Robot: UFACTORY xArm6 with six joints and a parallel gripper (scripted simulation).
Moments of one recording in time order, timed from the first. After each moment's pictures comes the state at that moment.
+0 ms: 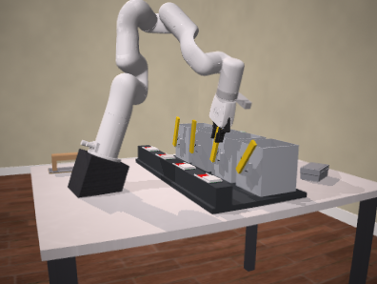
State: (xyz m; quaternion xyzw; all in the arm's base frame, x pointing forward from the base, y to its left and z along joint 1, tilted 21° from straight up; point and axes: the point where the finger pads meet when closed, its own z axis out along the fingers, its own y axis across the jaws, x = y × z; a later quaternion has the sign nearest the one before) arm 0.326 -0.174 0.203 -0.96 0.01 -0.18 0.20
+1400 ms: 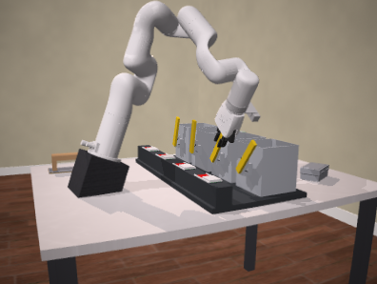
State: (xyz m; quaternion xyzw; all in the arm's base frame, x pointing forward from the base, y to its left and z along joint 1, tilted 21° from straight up) arm 0.329 -0.197 0.190 -0.93 -0.02 -0.18 0.32
